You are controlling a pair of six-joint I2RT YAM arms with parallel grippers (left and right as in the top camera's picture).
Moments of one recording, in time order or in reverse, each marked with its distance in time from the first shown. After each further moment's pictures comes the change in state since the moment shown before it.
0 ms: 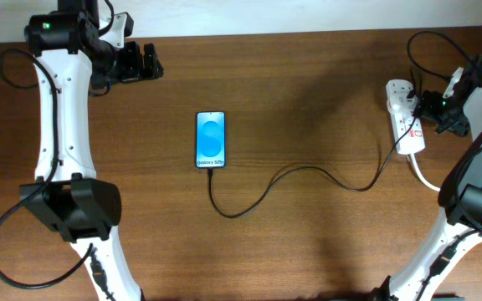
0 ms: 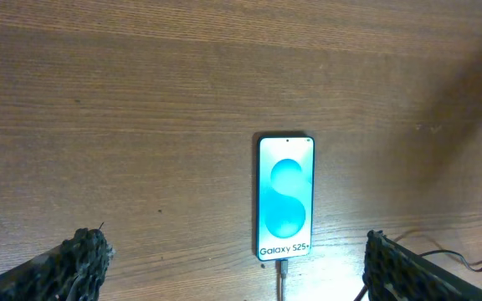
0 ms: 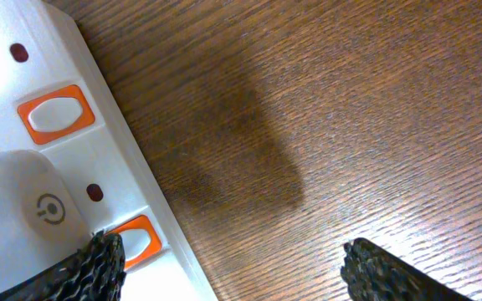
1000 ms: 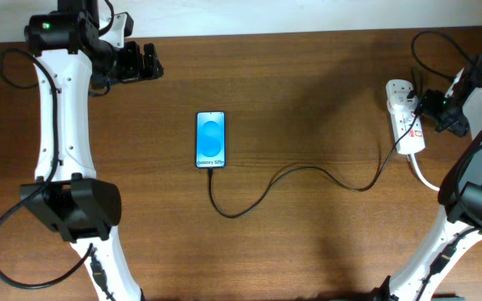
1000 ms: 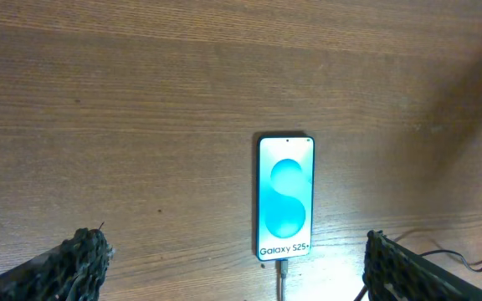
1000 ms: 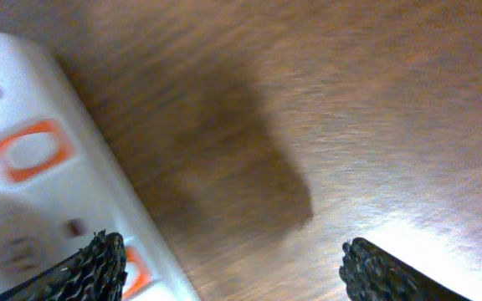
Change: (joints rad) left arm 0.000 0.000 0.000 0.000 0.000 0.000; right arm -0.002 0.025 0.011 0.026 0.013 0.067
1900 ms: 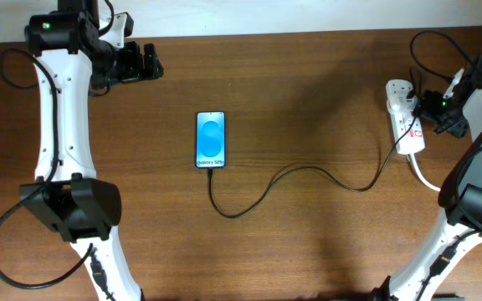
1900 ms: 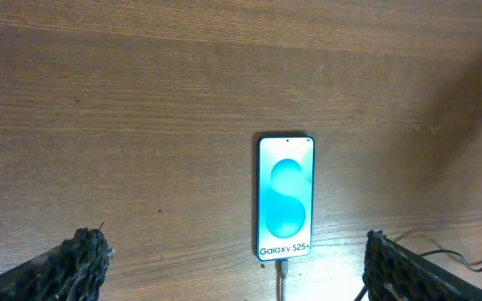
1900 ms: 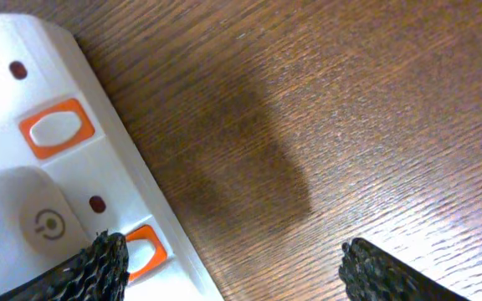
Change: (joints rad) left arm 0.000 0.000 0.000 0.000 0.000 0.000; right arm 0.004 -0.024 -0.036 0.010 -0.042 0.014
